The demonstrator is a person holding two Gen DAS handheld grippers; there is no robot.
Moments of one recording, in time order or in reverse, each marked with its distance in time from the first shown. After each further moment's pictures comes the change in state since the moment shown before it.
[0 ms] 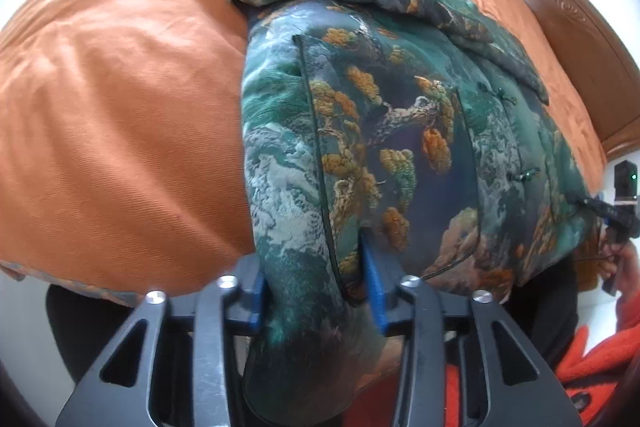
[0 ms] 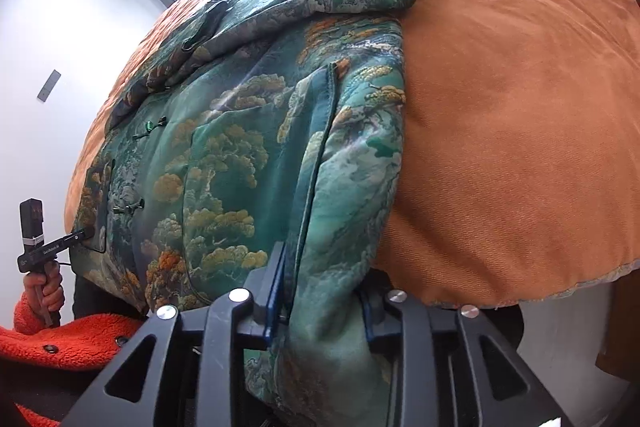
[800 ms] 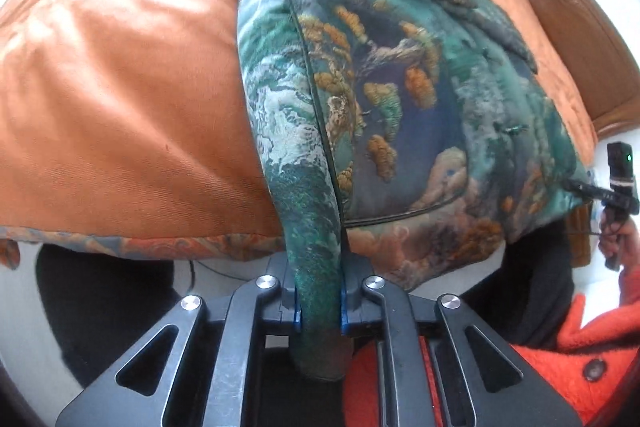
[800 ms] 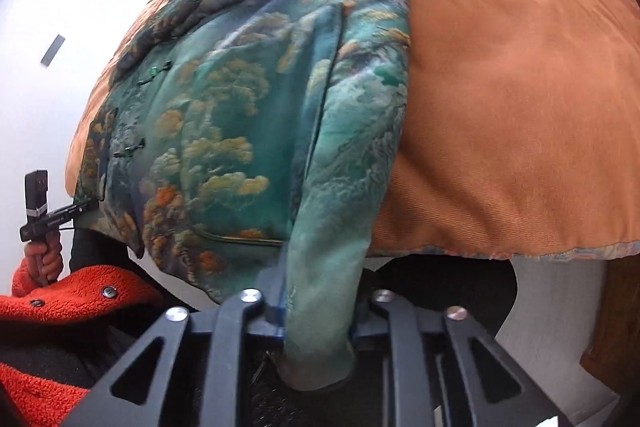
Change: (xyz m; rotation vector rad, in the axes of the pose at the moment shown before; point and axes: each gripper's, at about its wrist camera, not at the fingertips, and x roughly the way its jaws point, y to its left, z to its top) left arm -0.002 0.000 -0.029 0.041 0.075 -0.052; right arm -0.005 0.003 -0.024 -0.075 0.137 0.015
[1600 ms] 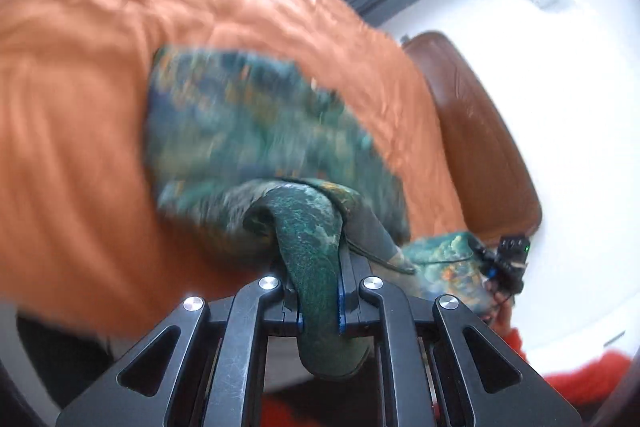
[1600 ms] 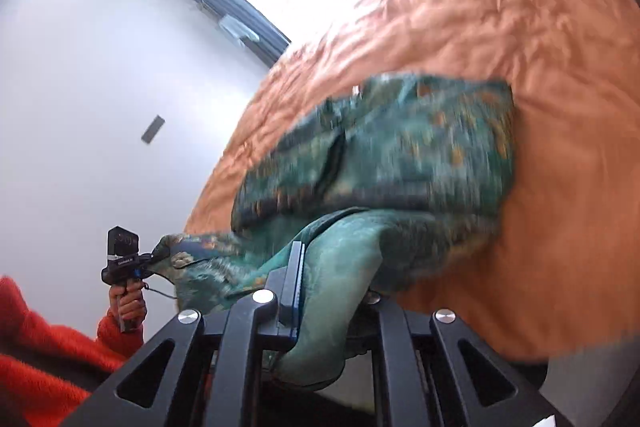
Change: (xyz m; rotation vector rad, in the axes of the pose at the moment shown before) left arm -0.108 0.022 0.132 -0.242 -0.279 -0.429; right arm -0.122 0.027 0.085 0.004 -0.369 0.372
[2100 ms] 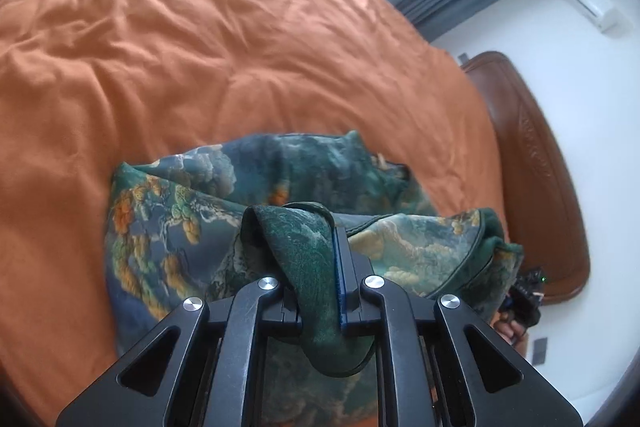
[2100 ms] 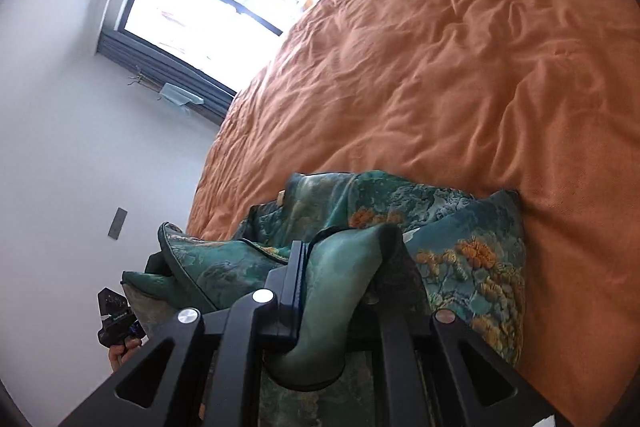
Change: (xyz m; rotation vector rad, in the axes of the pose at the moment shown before) left arm 0.142 0.059 0.145 -0.085 0.015 0.169; right arm 0.131 -0.127 0.143 0.270 -0.099 -0.077
